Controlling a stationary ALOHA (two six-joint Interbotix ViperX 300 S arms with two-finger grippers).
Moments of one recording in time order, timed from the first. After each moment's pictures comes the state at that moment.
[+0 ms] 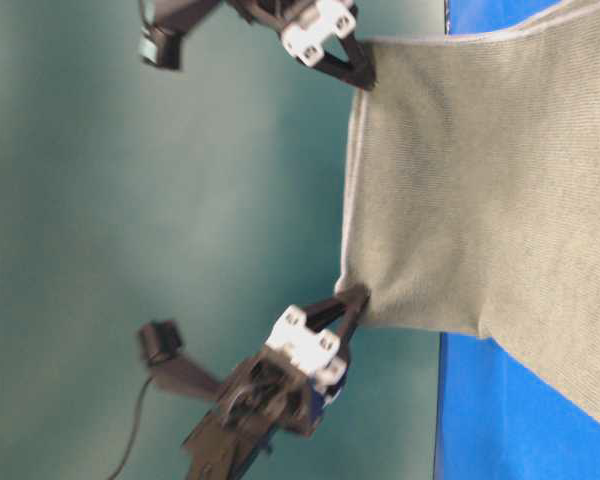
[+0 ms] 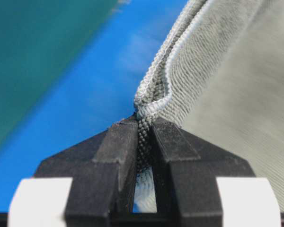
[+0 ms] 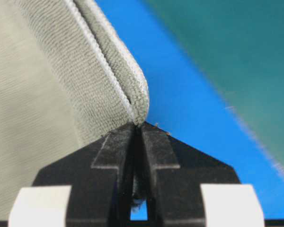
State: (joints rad) left arm 0.50 0.04 0.60 -0.03 -0.05 0.02; right arm -0.55 -0.24 0.85 -0.67 0.16 0.63
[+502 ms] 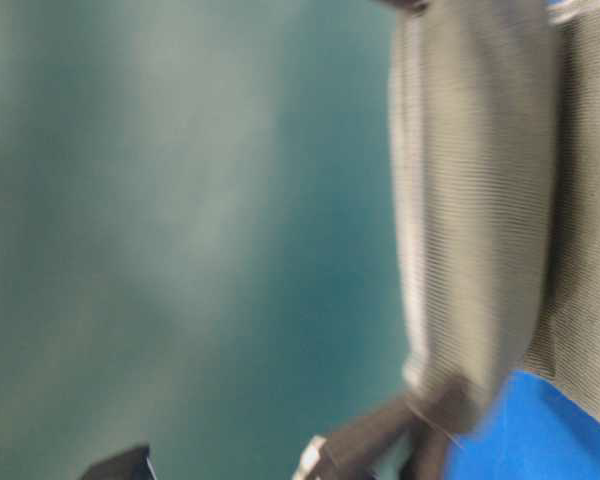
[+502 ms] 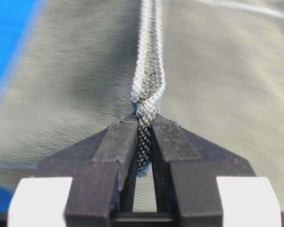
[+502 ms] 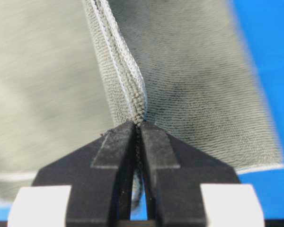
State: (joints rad) left arm -0.04 -0.16 0.89 -0.04 -0.04 -0.02; right arm 0.11 -0.39 0.92 -0.46 0.36 0.80
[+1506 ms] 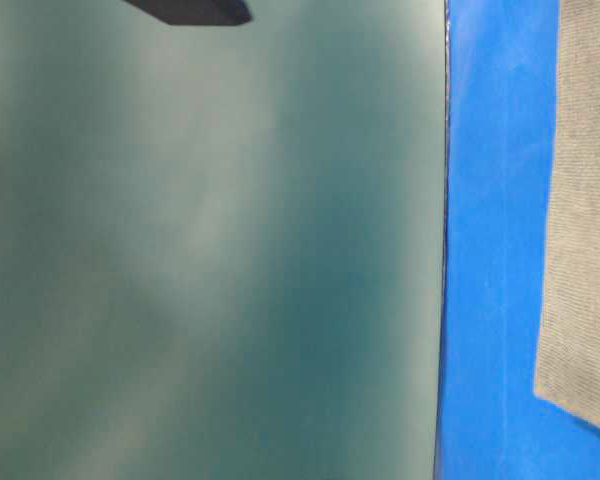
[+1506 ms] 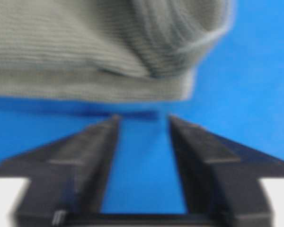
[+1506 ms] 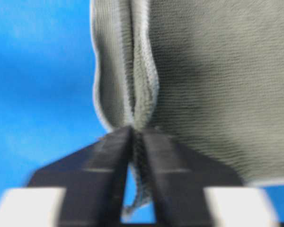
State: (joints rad) left arm -0.32 0.01 0.89 -0.04 -0.02 -0.22; right arm 0.42 -0.03 0.70 -0.39 0.34 0.99
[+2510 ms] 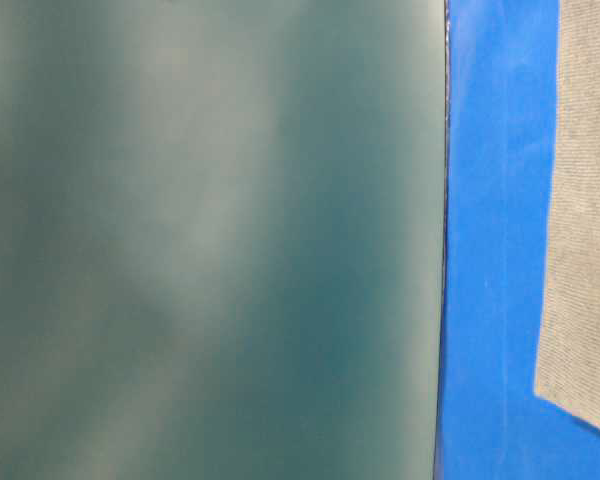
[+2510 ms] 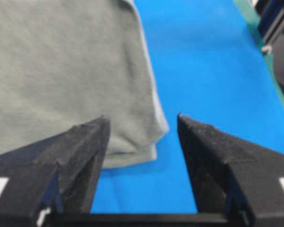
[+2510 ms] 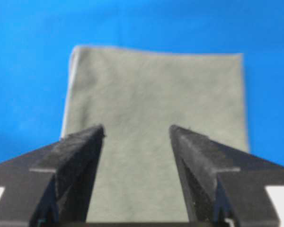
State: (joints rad) left arm -0.31 -0.66 1.01 -0.03 0.03 -0.02; right arm 0.47 -0.52 0.67 -0.82 0.67 1.00
